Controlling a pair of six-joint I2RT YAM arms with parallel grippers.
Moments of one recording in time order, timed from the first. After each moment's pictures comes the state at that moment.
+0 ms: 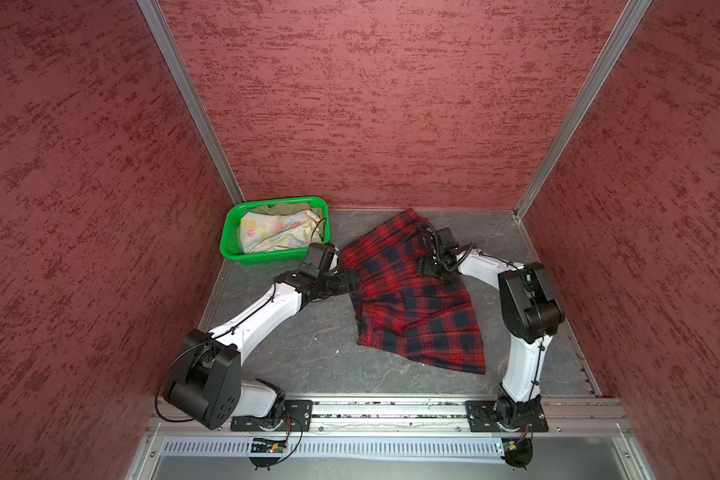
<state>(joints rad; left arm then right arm) -0.41 1.38 0.95 -0.44 0.23 -0.61 0.27 2.04 1.41 -0.45 -0.04 0.49</state>
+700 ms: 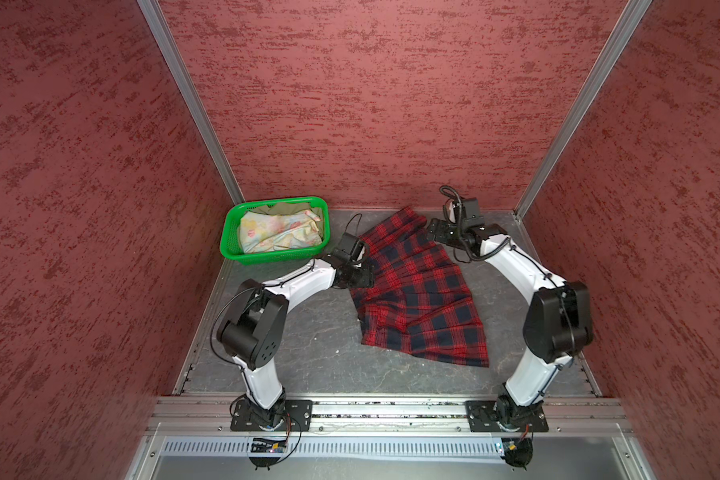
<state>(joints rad) -0.54 1.81 1.23 -0.47 0.13 -0.43 0.23 1.68 1.40 -0.47 -0.04 0.52</state>
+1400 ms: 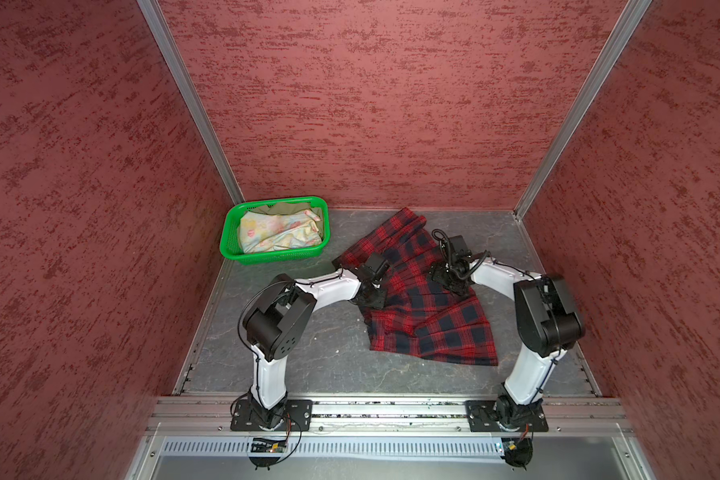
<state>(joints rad) -0.70 1.90 1.22 -0.51 0.05 -0.43 0.26 1.87 1.18 -0.45 -0.08 0.69</state>
